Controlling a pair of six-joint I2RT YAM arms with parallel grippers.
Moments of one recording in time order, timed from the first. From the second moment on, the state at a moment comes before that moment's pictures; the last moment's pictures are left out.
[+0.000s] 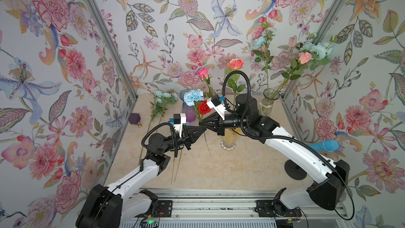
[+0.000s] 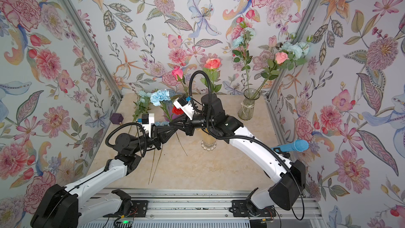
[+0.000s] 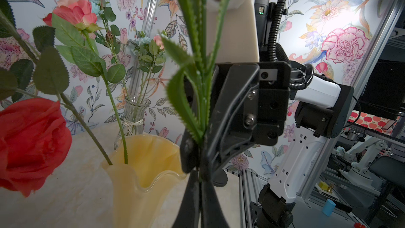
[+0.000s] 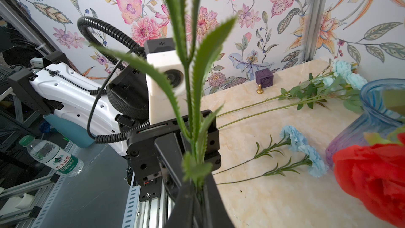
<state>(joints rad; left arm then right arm) -0.47 1.12 0.53 0.97 0.75 -0.58 0.76 1.45 1.42 -0.27 -0.75 0.06</state>
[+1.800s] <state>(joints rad) -0.42 1.11 0.93 -0.57 0.05 -0.26 -0.02 0.84 0.90 0.04 -0.60 0.51</state>
